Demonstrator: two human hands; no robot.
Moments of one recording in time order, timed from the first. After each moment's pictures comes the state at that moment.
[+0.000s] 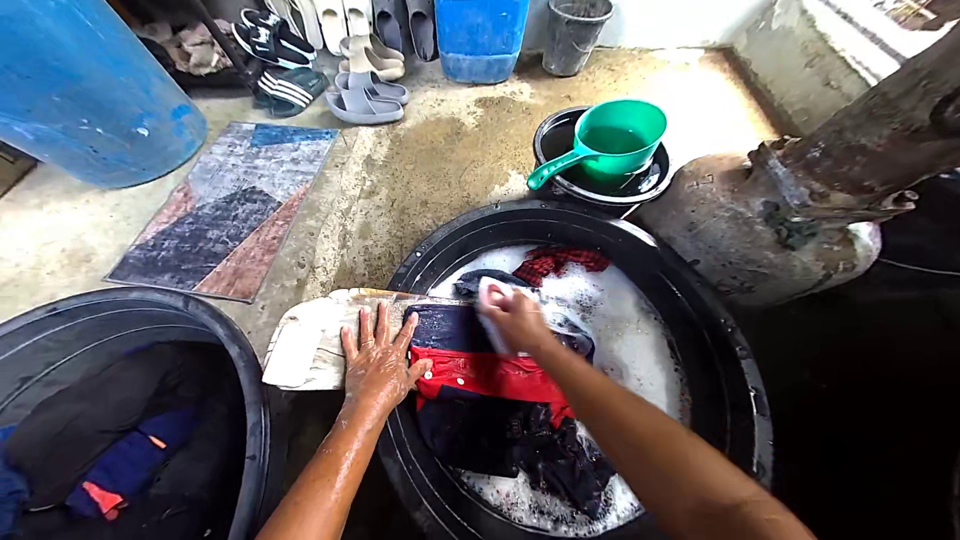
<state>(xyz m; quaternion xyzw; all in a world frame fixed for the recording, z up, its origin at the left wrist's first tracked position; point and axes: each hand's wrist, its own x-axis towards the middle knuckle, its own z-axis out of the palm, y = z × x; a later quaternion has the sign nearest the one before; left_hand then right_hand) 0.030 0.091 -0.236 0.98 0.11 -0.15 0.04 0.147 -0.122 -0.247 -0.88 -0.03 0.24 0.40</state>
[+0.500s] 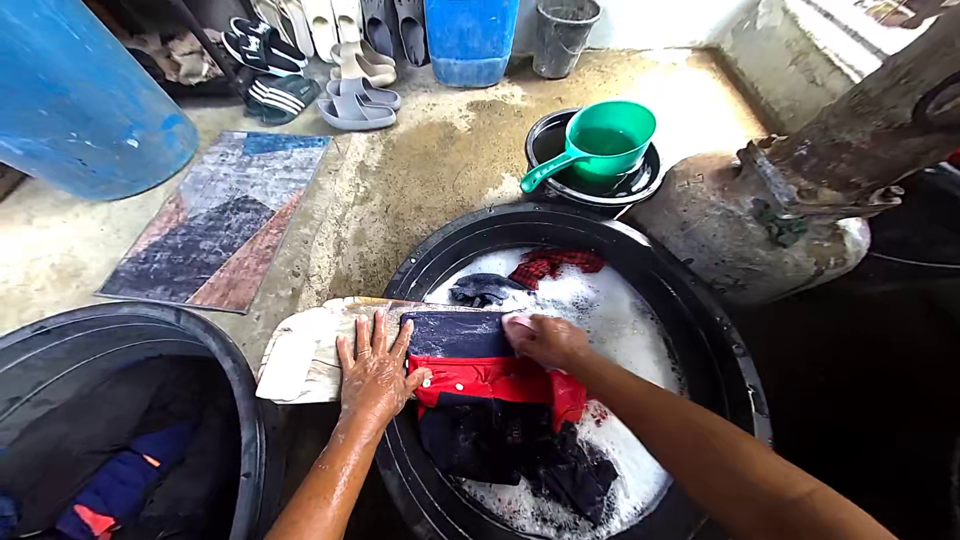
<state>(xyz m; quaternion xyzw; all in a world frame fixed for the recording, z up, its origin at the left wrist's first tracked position) 0.030 0.091 -0.237 0.98 0.10 -0.15 0.02 0.150 -0.181 -0.258 -0.92 -0.09 0.32 0.21</state>
